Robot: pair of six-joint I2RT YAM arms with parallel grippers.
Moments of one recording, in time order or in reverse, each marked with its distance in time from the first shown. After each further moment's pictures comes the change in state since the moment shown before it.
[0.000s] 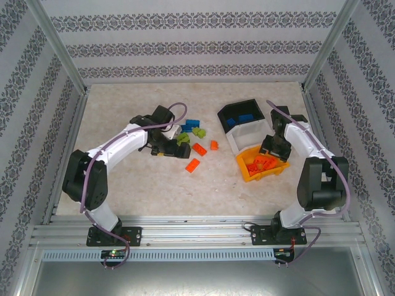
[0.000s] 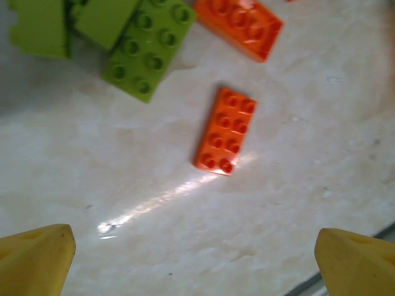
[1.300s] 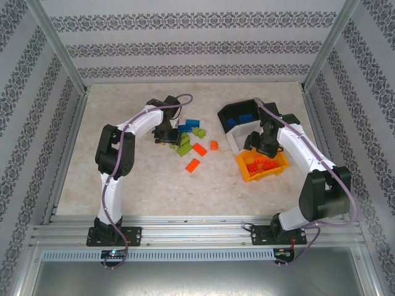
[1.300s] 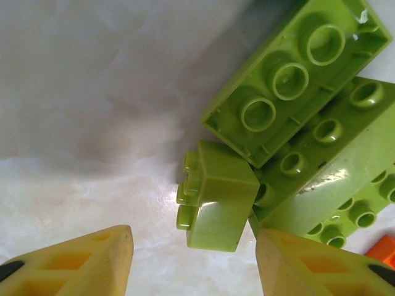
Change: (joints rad) left arm 0.074 0.453 0.426 -0.184 -0.219 0.022; right arm 0.169 -0.086 0.027 0.008 -0.119 0.048
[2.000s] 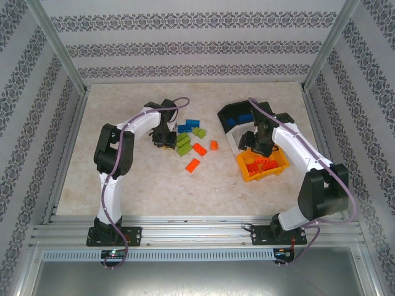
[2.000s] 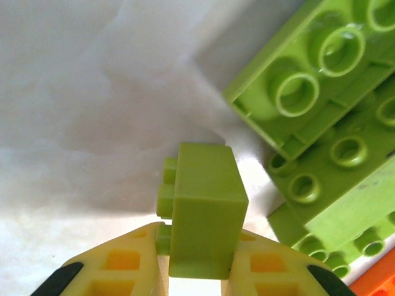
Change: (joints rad) left arm 0.032 -0.011 -0.080 0.037 0.052 0.004; right arm 0.068 0.022 0.023 0.003 0.000 0.026
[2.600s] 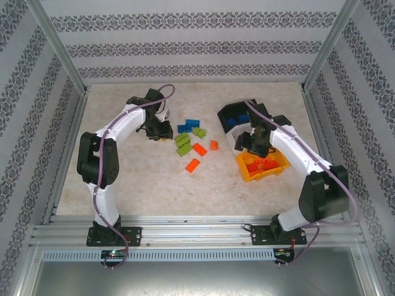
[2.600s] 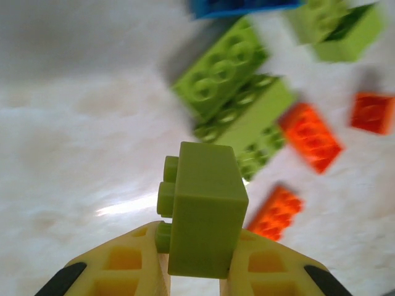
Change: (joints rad) left arm 0.045 -0.192 -0.026 0.052 0.226 -0.119; right arm 0.011 -0.072 -0.055 0.051 -0.004 0.051
